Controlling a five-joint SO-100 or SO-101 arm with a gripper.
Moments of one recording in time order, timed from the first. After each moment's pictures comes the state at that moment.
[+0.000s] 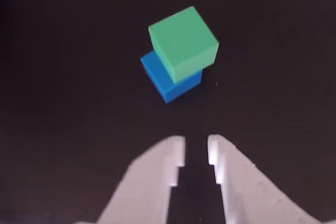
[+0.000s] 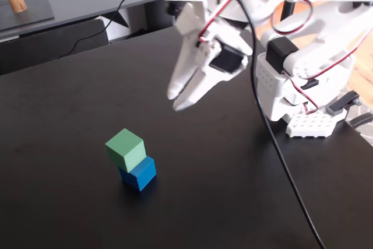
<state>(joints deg) 1.7 165.0 142.5 66.2 -87.4</state>
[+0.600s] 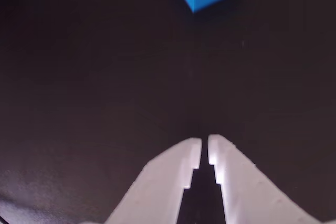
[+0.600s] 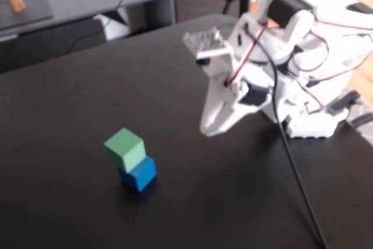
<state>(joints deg) -4.2 188.3 168.4 72.3 -84.6</state>
